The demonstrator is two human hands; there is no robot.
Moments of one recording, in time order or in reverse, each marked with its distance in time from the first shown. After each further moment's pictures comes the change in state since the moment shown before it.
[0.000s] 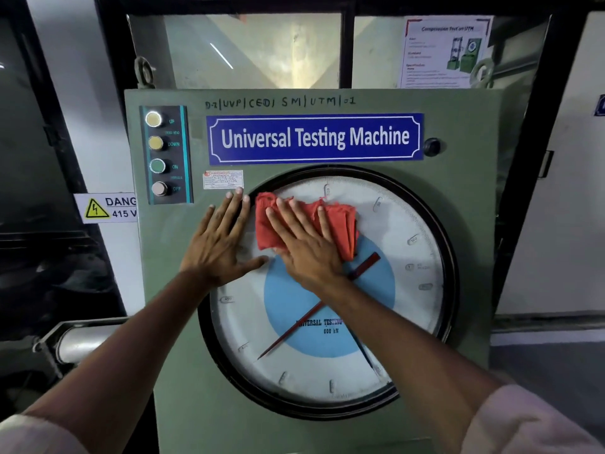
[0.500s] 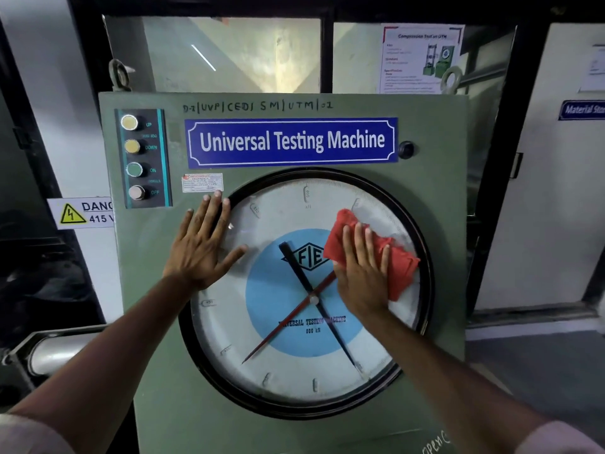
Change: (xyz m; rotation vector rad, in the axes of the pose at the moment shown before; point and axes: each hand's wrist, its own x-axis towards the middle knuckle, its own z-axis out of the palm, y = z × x) left_hand 0.000 0.004 0.005 0.010 0.023 -0.045; right_hand -0.108 0.088 0.001 -0.062 -0.031 0.438
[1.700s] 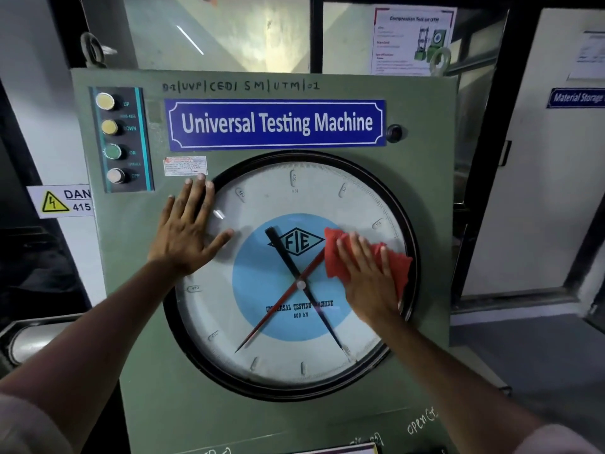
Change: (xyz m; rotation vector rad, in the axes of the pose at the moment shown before) left_hand 0.000 -0.001 0.009 -0.103 -0.001 -0.016; right_hand -0.042 0.050 0.007 -0.116 -0.129 -0.182
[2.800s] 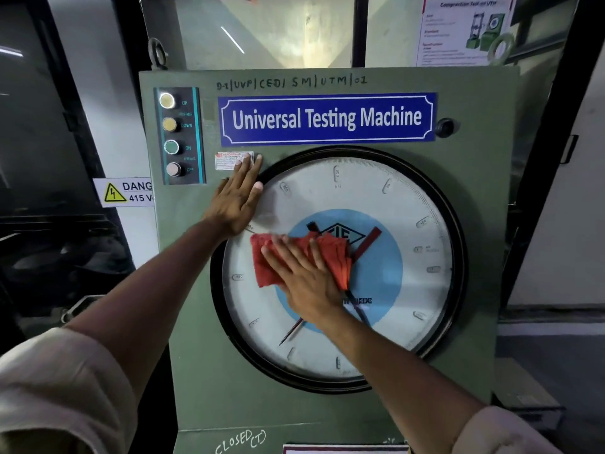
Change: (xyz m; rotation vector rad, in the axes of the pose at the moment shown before) left_hand 0.038 0.003 -0.044 -0.347 -0.198 -0.108; right_hand 0.045 -0.180 -0.013 0.202 0.108 -0.383
